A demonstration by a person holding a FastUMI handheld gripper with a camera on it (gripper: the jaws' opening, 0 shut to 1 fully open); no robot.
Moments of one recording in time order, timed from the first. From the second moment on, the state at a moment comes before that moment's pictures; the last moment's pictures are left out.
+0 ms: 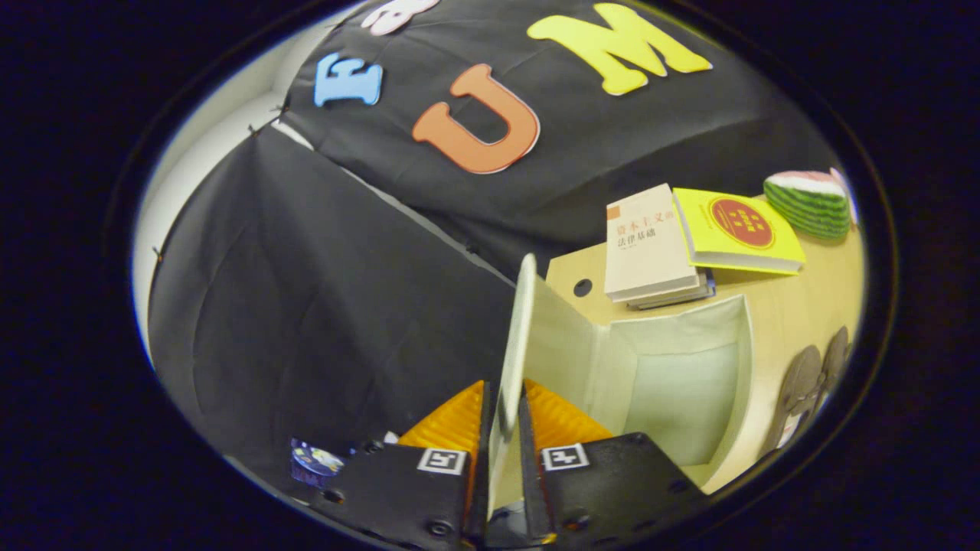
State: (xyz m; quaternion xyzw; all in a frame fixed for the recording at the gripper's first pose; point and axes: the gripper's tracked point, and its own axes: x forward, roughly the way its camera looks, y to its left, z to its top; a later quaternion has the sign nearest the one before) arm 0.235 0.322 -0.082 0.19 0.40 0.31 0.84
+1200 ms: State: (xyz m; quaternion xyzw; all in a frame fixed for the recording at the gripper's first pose) arm 0.238 0.165 -0.165 0.06 0.43 0.14 0.89
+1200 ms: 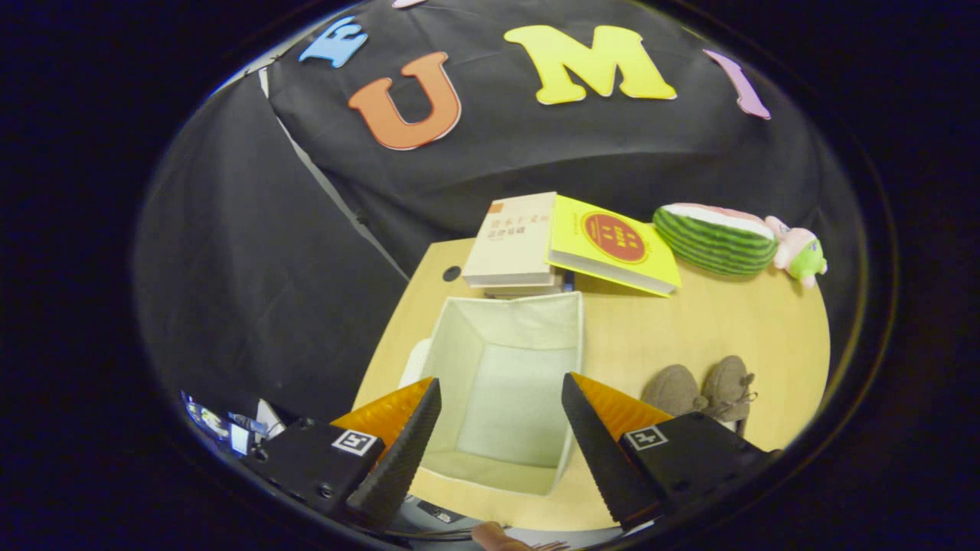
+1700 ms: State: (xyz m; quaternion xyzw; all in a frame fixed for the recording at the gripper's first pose) arm 0.215 0.066 -0.236 0.02 0.50 0.07 0.86
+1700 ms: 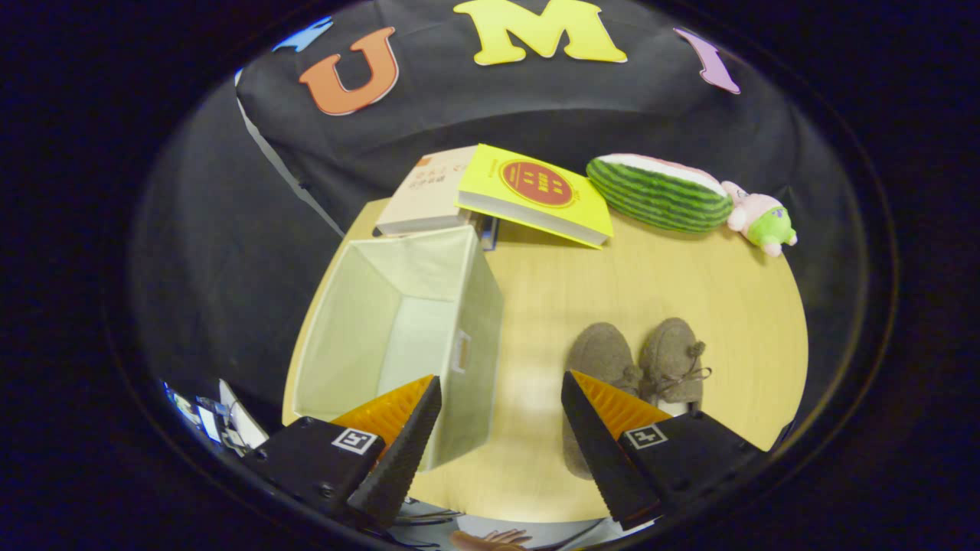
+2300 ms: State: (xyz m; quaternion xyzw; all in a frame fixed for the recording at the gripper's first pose) arm 0.180 -0.023 -0.306 -0.01 0.58 0.01 0.81
